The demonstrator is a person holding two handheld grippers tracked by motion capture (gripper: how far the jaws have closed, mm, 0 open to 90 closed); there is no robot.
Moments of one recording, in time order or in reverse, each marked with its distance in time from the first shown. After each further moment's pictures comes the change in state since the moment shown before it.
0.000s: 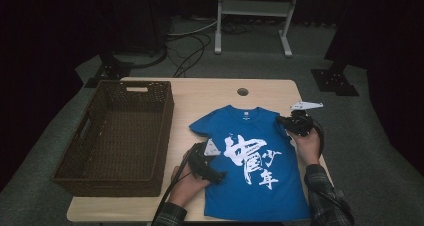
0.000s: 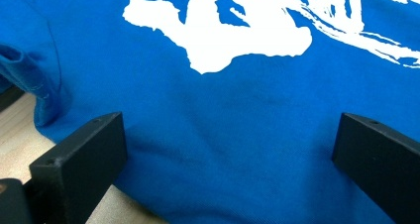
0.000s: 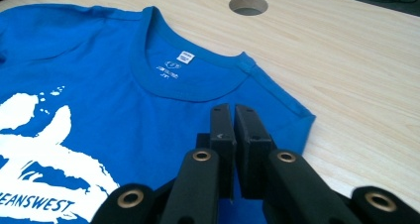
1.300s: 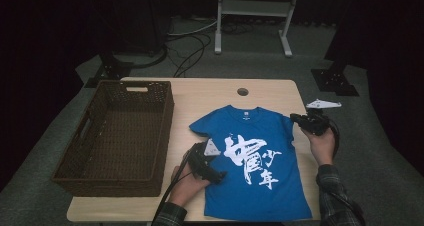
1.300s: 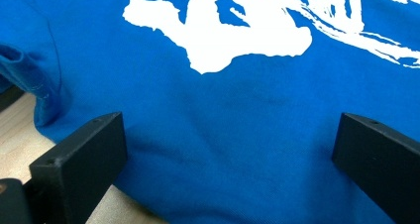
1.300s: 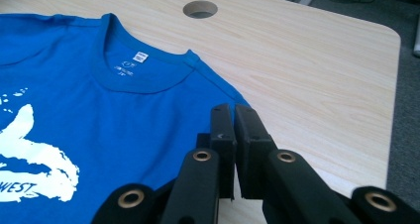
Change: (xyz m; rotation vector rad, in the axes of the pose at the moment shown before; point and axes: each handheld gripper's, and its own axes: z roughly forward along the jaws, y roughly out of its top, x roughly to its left) left arm 0.000 0.000 0.000 -0.001 0.000 -0.001; right arm -0.029 -0.006 -0.033 -0.021 -0.083 0.041
